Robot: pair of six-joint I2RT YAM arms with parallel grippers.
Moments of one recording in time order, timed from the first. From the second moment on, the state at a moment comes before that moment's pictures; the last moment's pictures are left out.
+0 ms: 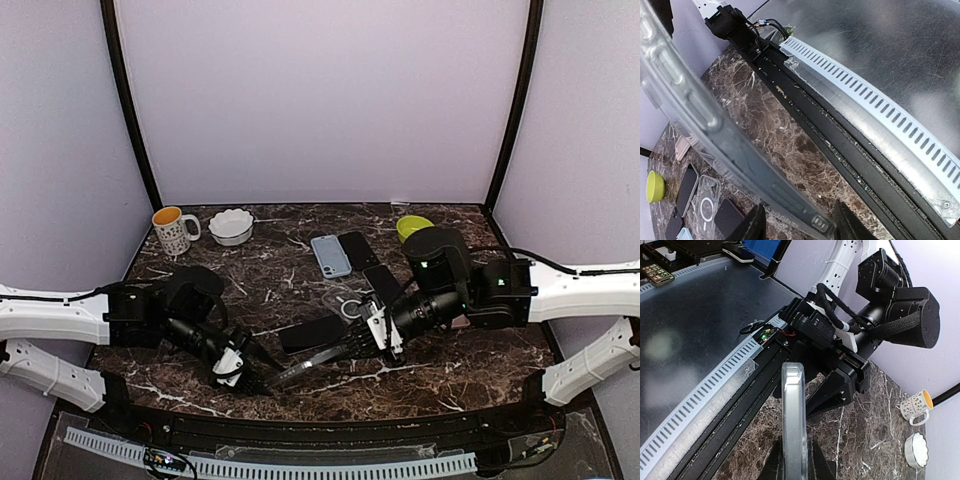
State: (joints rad) left arm -1.07 1.13 0.67 -0.31 0.60 1.06; right arm 1.19 1.26 0.96 -0.18 -0.56 -0.83
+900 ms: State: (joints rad) left arm -1.06 1.06 0.65 -0.27 0.44 1.06; right arm 1.19 1.23 0.95 -0.19 -0.51 -0.82
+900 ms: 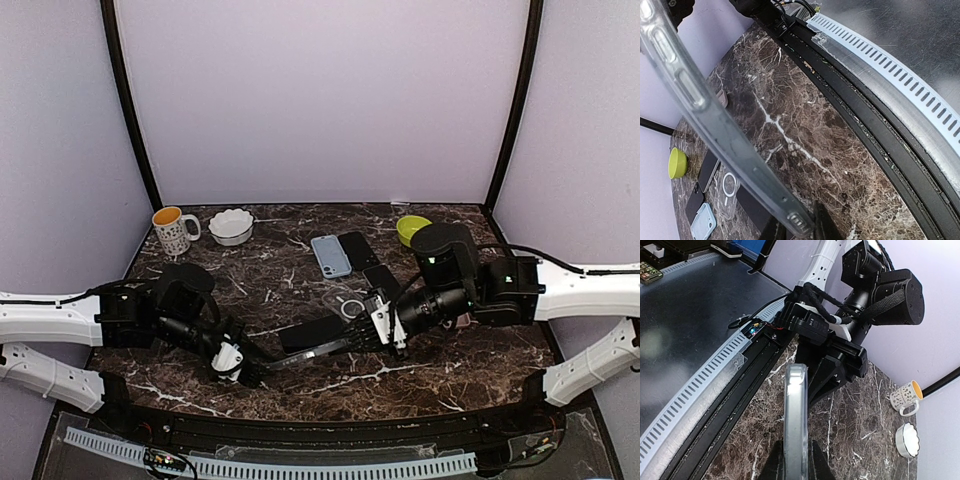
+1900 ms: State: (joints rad) left arm -1.11 1.05 0.63 -0.40 0.38 1.14; right arm 1.25 1.36 1.05 -0.26 -0.52 -0.89
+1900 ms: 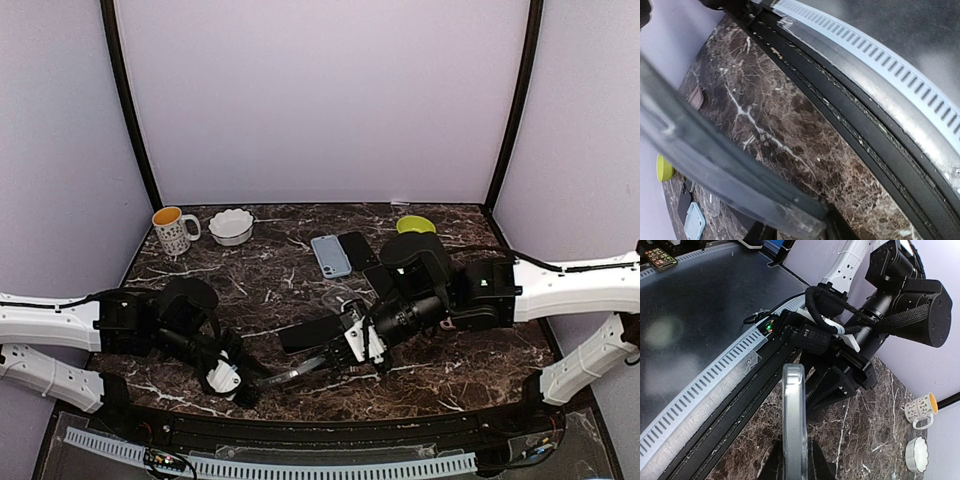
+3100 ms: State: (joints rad) left arm -0.62 0.81 0.43 0.74 0.88 0.27; right arm 1.19 1.32 0.79 0.94 -0.36 -0.10
